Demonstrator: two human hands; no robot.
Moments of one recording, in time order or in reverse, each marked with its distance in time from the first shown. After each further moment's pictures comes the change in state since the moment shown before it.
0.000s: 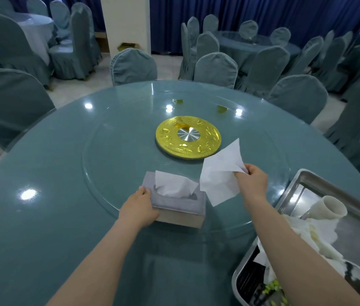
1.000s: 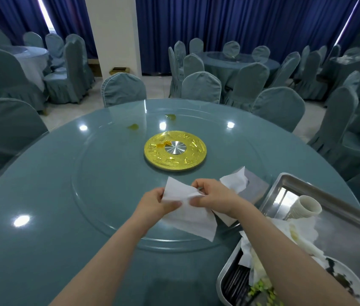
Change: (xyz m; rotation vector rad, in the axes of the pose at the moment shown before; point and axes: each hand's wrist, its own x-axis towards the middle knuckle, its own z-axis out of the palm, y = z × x) left_hand -0.046 0.085 -0.028 -0.998 0.026 0.167; right_hand -0.038 -0.036 -0.029 -0.276 -0.922 -0.211
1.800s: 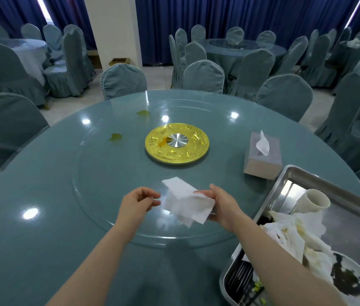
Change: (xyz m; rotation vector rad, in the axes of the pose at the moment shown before) left_hand 0.012 -0.040 -0.021 -0.179 0.221 -0.032; right_hand 0.009 0.064 0.024 0.703 0.246 0.440
